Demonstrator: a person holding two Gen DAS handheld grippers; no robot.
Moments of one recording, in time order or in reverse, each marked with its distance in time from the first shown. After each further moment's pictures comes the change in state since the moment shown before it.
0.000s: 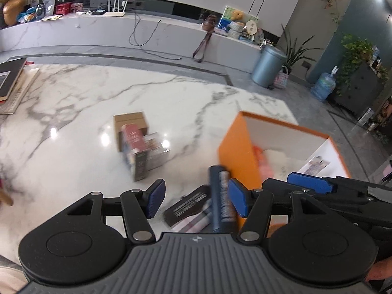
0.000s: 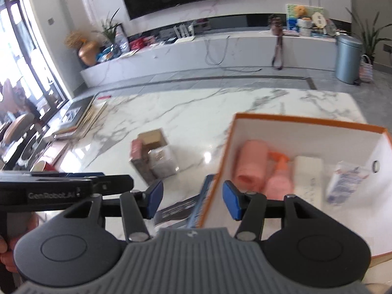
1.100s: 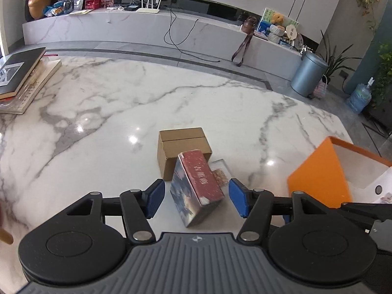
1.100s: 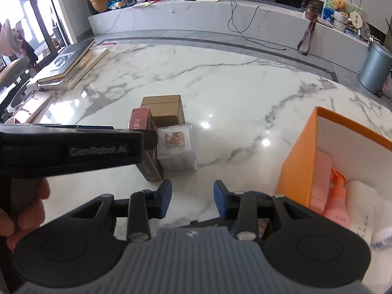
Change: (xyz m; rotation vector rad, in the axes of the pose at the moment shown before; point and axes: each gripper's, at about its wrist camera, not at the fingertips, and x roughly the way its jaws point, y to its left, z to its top) left arm 0.090 0.072 0.031 -0.069 -0.017 0.133; right arm 0.141 0.049 0.022 -0.183 0.192 -0.034
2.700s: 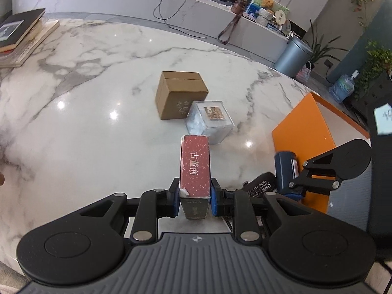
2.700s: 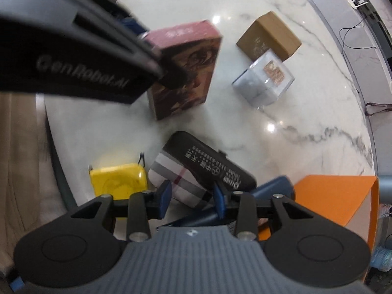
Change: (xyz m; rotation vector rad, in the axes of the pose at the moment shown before) left arm -0.026 0.025 -0.052 -0.052 0.108 -0.118; right arm 0.027 0.062 -0.034 -0.794 0.423 -0.016
